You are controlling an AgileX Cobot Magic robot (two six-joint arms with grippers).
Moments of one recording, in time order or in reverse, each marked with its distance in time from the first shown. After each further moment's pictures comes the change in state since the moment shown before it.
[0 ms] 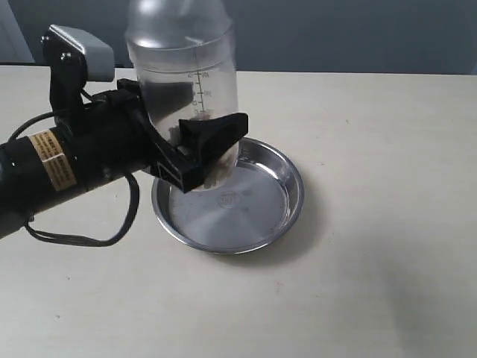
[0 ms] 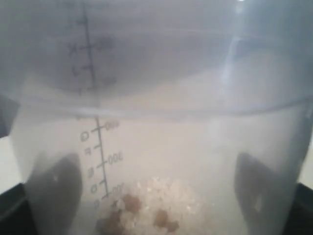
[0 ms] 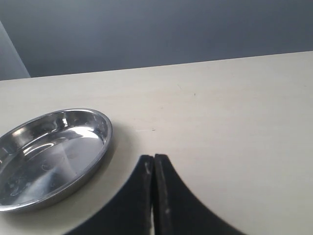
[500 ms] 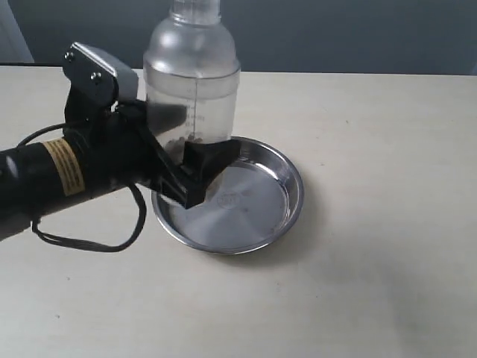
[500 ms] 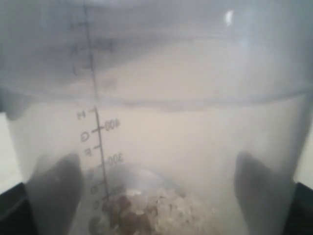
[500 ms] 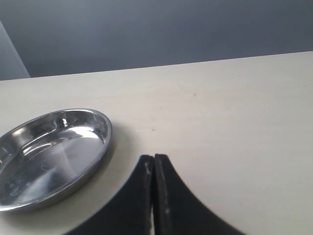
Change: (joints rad) left arm 0.002 0.028 -0.012 0.030 0.147 0.071; right arm 0.000 0.000 0.000 0.000 0.000 0.000
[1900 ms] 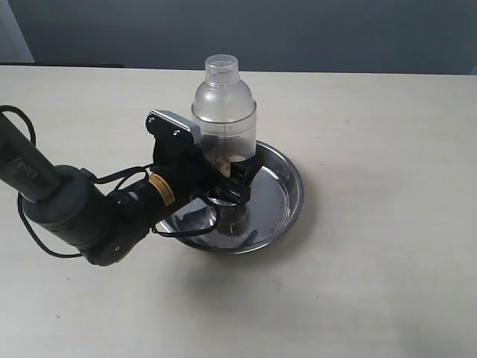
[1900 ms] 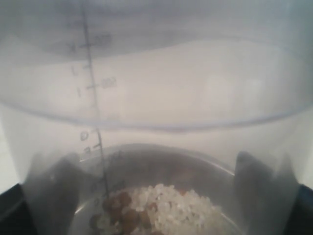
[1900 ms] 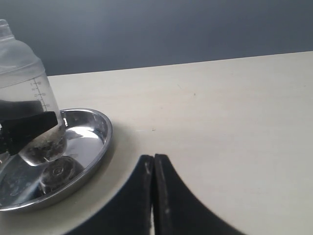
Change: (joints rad) left arm 0.002 0.758 -0.208 -0.321 -0.556 0.219; right arm 0.000 0.000 0.000 0.000 0.000 0.000
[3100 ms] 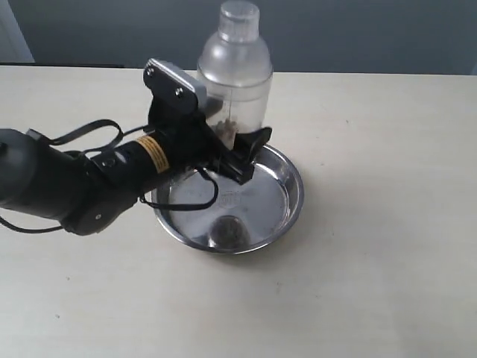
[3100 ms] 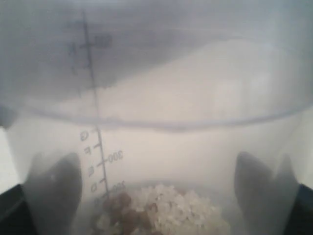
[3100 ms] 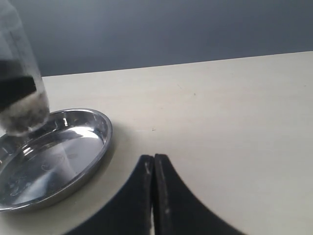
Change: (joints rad) left arm 0.000 -0.242 -0.006 0.076 0.254 0.079; right arm 0.000 0.000 0.000 0.000 0.000 0.002
